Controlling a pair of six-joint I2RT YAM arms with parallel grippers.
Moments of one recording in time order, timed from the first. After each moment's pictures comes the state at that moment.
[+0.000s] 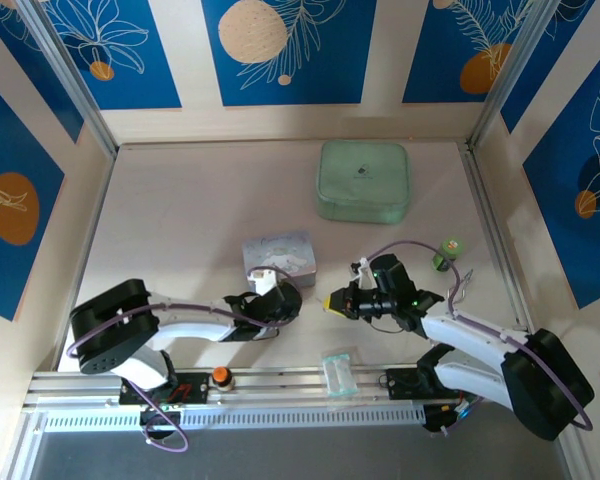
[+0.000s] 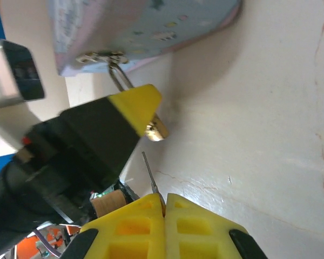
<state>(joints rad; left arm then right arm) -1.13 1.51 0.61 0.01 -0.42 -1.23 0.61 1.05 0.32 0.01 -0.60 1.03</state>
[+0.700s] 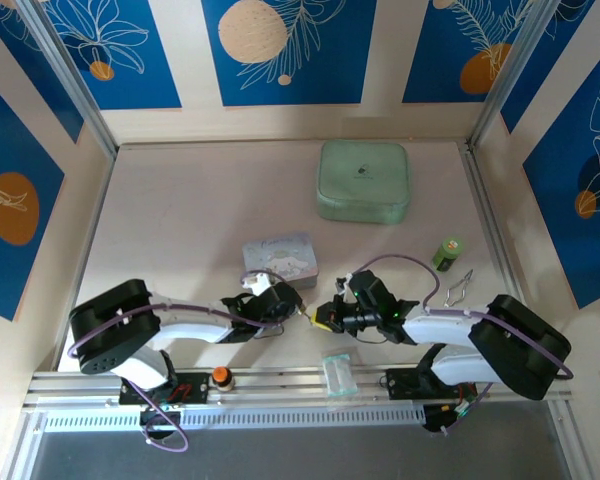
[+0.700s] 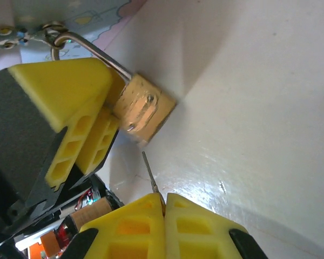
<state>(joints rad) -1.11 1.52 0.57 0.14 -0.35 -1.55 0.80 1.27 0.24 0.32 -0.45 1.25</state>
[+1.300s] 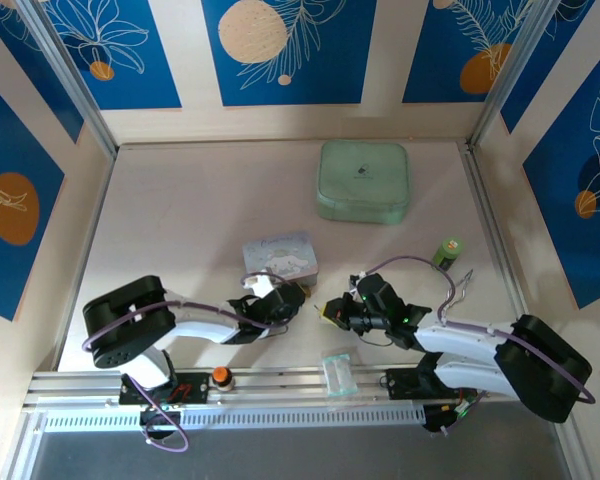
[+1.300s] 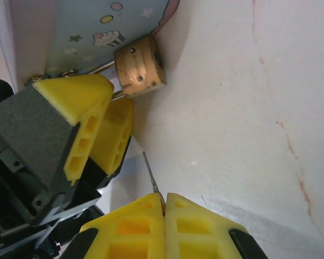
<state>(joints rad) -1.14 1.60 0.57 0.23 -0.47 -1.54 0.80 1.08 0.21 0.21 -0.29 1.28</state>
